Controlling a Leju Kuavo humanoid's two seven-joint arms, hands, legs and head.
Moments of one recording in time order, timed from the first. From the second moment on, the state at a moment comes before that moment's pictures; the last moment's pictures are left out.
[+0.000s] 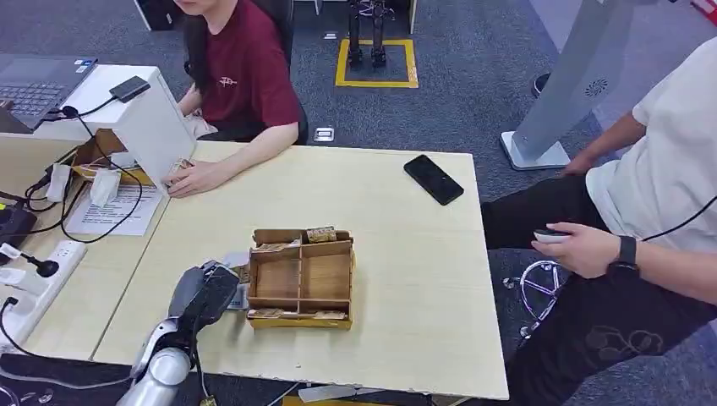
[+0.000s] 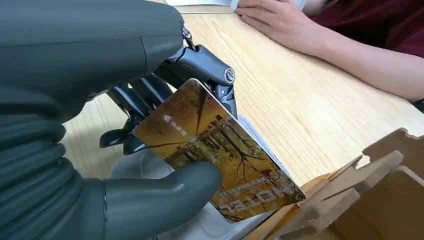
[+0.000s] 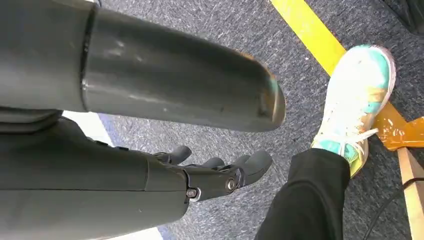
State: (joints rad) left arm -0.15 0.06 -0.16 -1.19 -0.62 0.14 -0.06; right arm 0.00 0.04 -0.59 -0.18 1.55 -0.29 -0.23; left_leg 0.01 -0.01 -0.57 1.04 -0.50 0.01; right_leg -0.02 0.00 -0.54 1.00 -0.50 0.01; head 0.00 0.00
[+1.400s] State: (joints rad) left arm -0.23 0.02 -0.16 -1.02 -0.75 0.18 -0.02; right arm 0.00 0.05 -0.54 -0.18 1.55 -0.30 -0.25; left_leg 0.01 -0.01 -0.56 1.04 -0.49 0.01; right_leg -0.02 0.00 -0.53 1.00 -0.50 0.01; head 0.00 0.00
